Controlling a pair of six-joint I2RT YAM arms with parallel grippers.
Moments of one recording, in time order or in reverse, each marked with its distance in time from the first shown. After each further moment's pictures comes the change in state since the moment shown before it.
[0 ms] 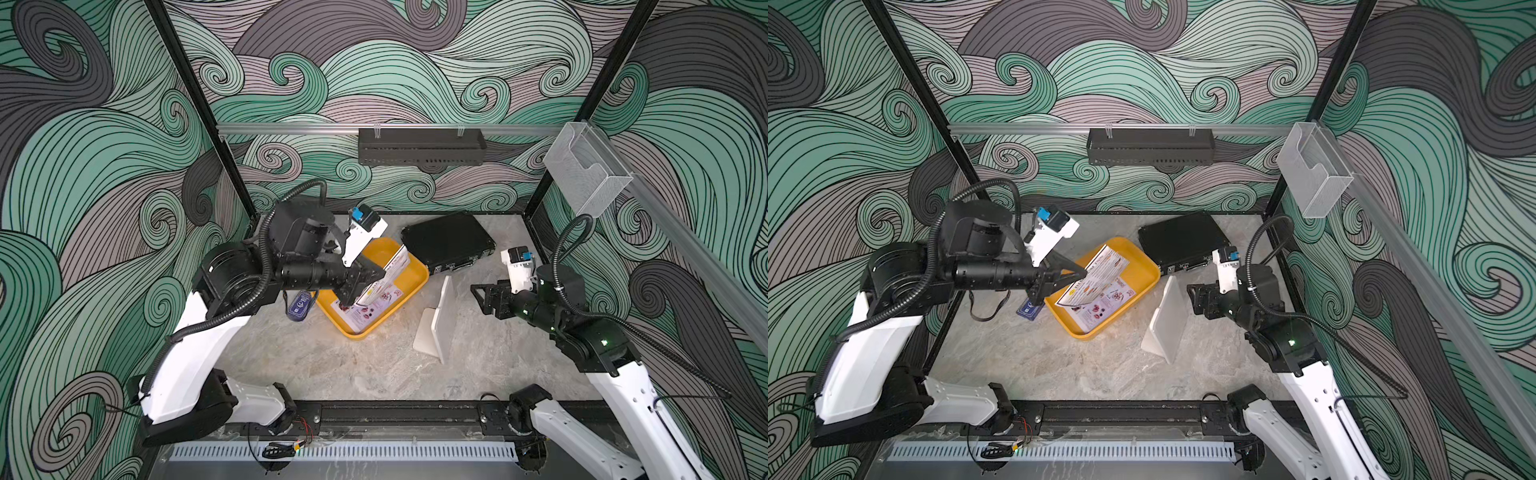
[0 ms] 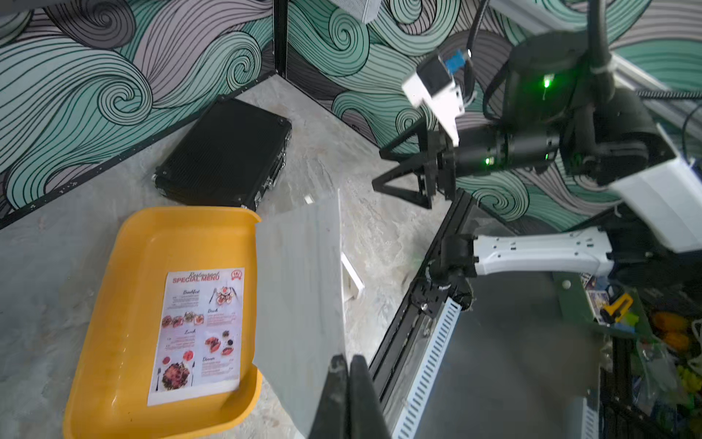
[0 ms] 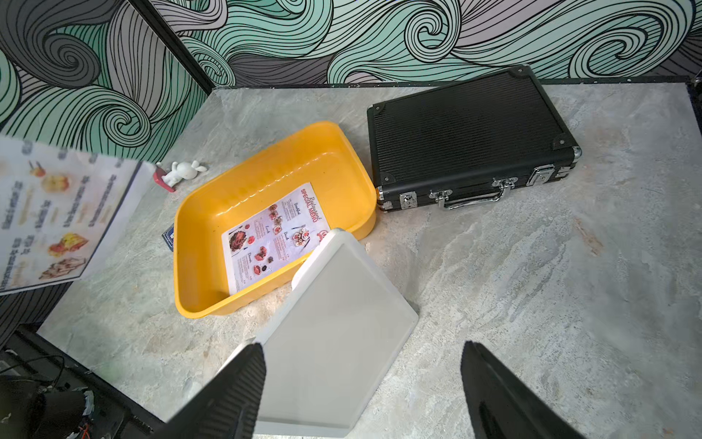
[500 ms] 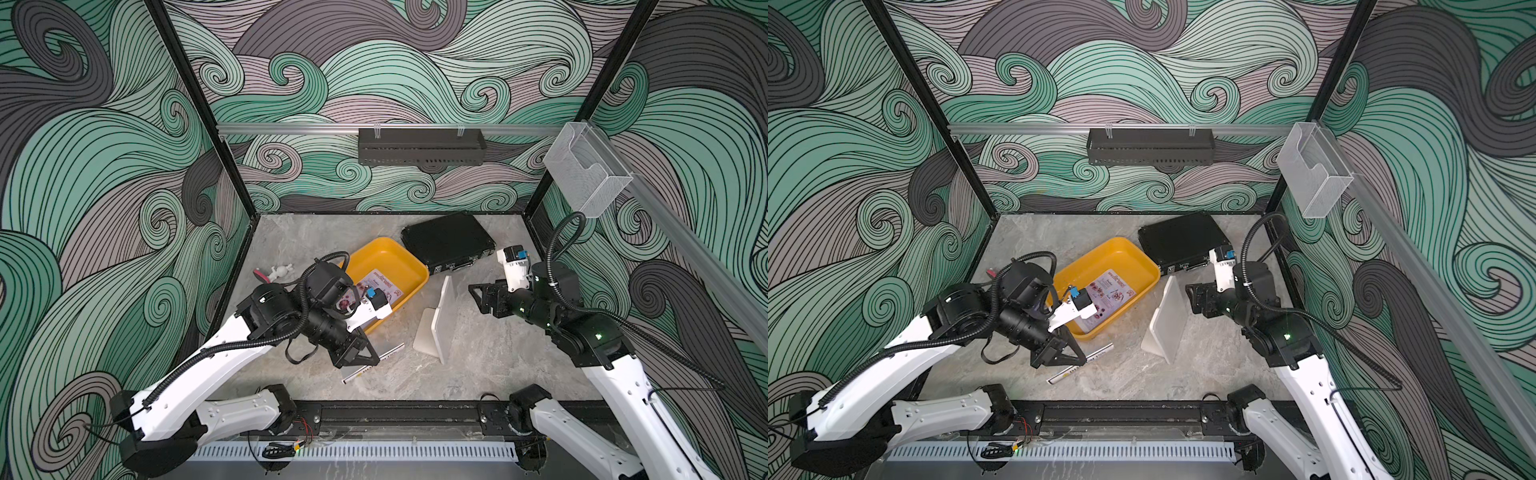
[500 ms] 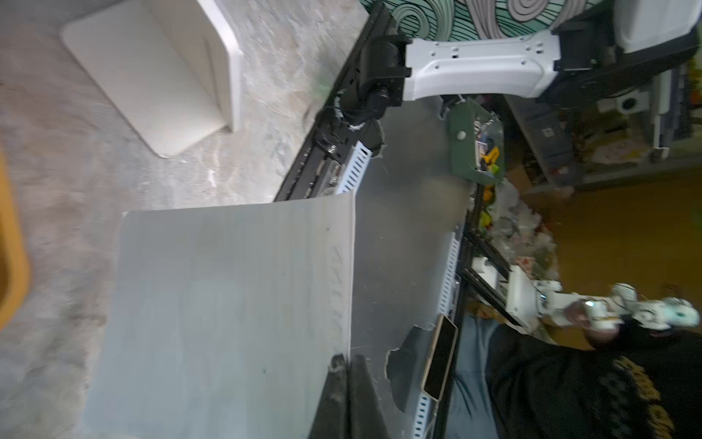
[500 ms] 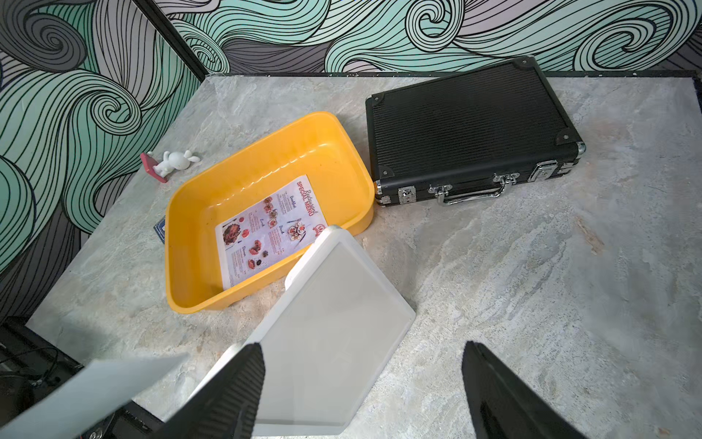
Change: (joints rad) left arm -0.007 -0.218 -0.715 0.143 0.517 -0.042; right arm 0.000 0.027 0.000 0.000 -0.002 -0.014
